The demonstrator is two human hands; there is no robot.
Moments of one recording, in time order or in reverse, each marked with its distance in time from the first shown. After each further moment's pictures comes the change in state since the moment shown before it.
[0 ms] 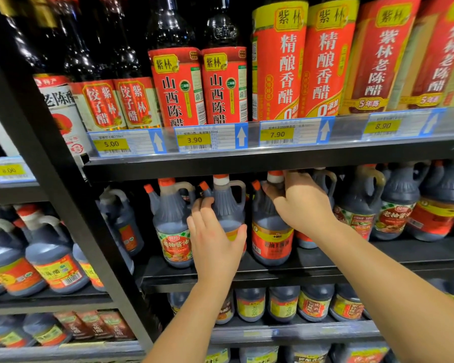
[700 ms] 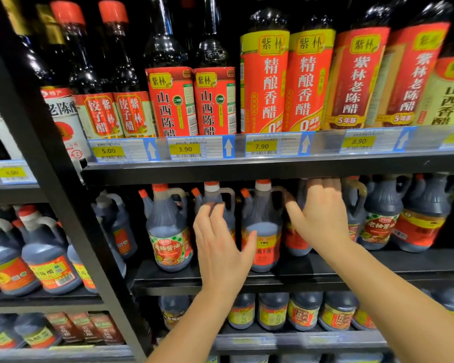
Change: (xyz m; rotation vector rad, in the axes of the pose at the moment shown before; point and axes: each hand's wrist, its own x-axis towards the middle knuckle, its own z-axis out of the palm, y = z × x) left_hand -0.017 0.038 -0.005 -0.066 0.037 0.110; right_hand -0.015 0.035 -0.036 -0.117 0.134 0.048
